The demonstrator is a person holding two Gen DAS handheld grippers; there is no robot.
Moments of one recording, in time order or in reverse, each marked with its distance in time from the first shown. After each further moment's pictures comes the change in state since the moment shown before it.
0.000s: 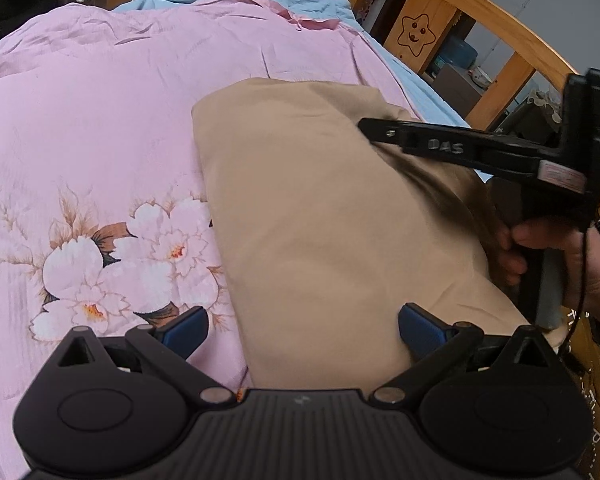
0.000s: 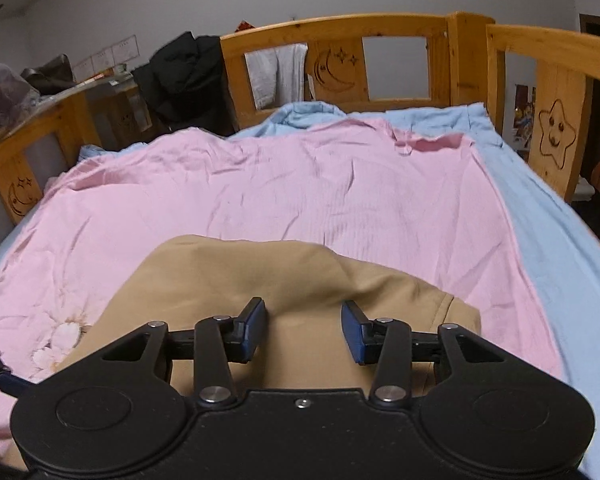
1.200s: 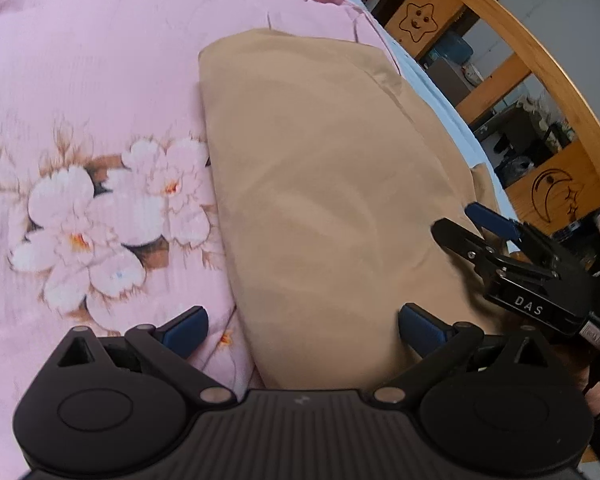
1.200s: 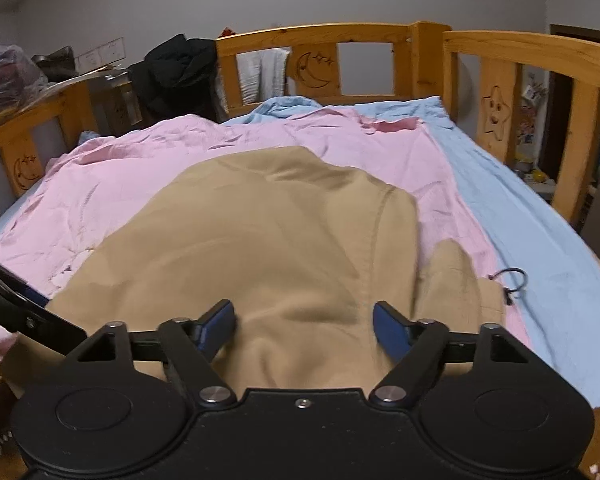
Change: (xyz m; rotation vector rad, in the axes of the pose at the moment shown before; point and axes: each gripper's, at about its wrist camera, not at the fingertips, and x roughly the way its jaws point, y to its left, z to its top) left arm -0.001 0.015 -0.021 -0.109 0.079 -0.113; right arm -0.098 0.014 -0.093 0.002 -0.039 -0.092
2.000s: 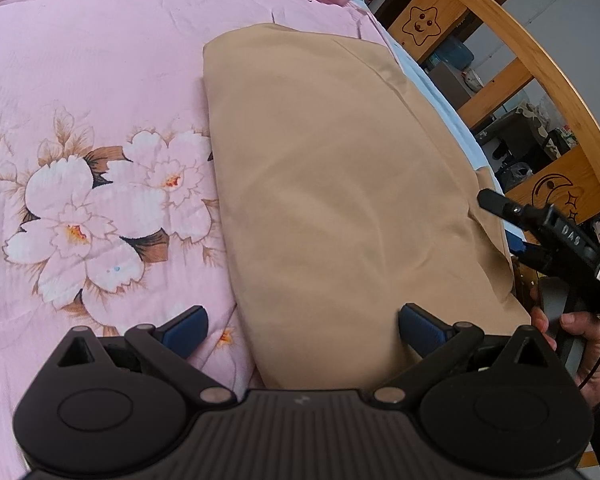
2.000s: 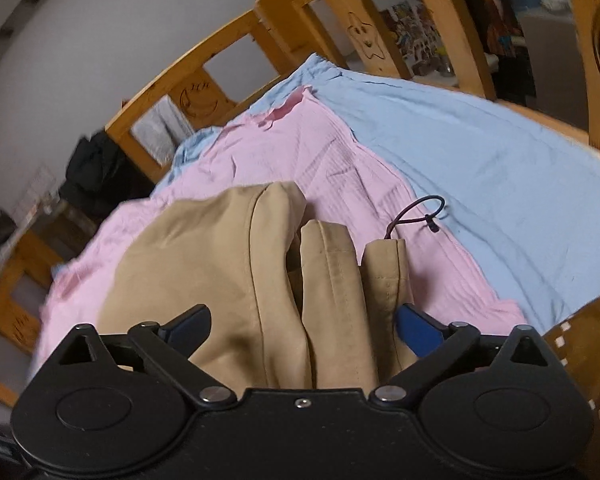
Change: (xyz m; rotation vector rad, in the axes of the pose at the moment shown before) left arm 0.007 0.003 -0.005 -0.015 -0.013 -0.001; right arm 0.003 -0.089 0.002 0.517 0.033 0.011
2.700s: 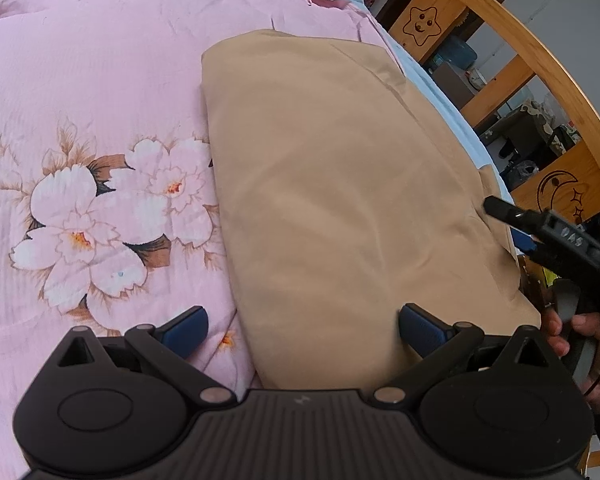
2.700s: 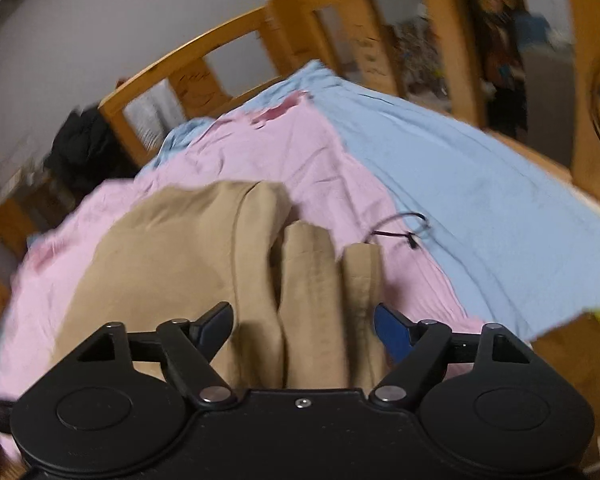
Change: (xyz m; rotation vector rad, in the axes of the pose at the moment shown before) left arm 0.000 -0.008 0.002 0.018 -0.012 0.032; right arm -0.012 -0.003 -0.001 -0.039 -0.008 -0.057
